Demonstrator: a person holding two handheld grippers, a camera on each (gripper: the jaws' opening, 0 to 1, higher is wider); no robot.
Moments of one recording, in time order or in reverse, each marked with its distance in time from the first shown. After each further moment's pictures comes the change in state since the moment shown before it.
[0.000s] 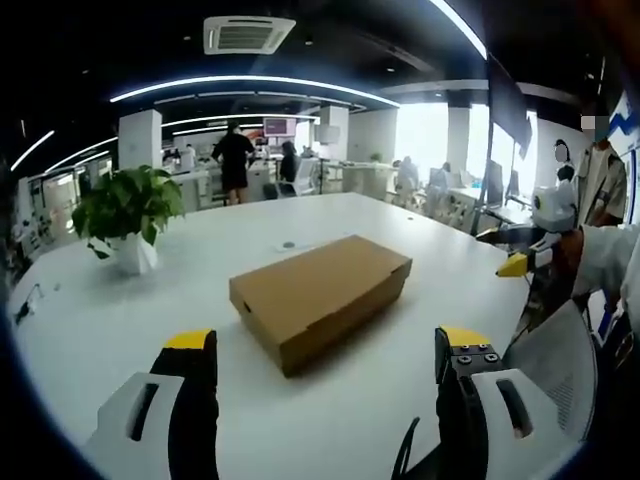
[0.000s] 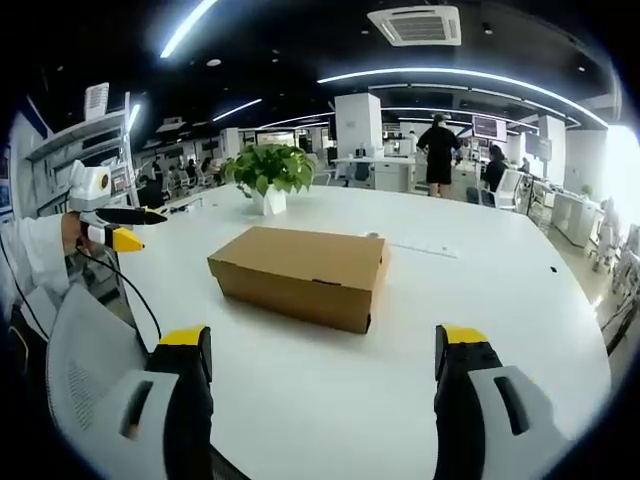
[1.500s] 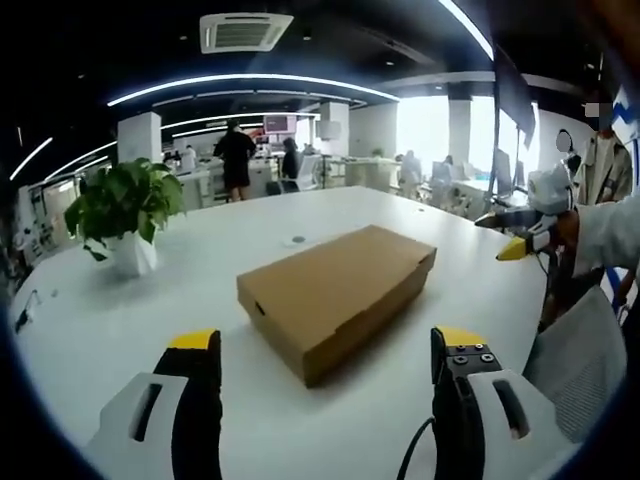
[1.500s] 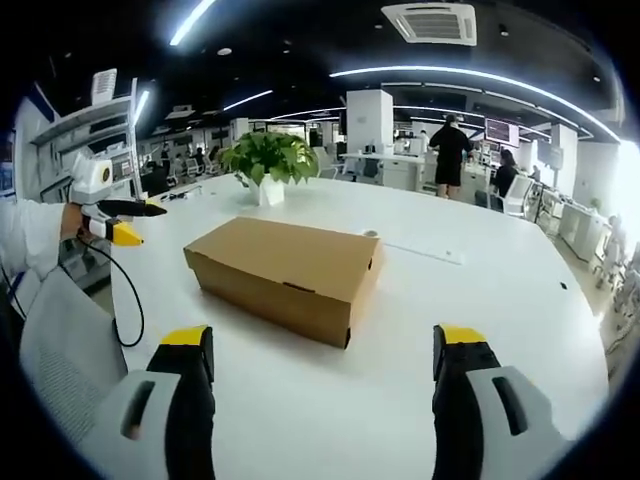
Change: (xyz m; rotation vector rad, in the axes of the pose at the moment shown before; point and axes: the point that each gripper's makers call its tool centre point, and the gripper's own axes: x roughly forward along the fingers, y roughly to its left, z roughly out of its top) left arm 0.041 0.028 -0.013 0.029 0.014 0.013; right arm 0.049 -0.036 -0.002 -0.063 0.028 0.031
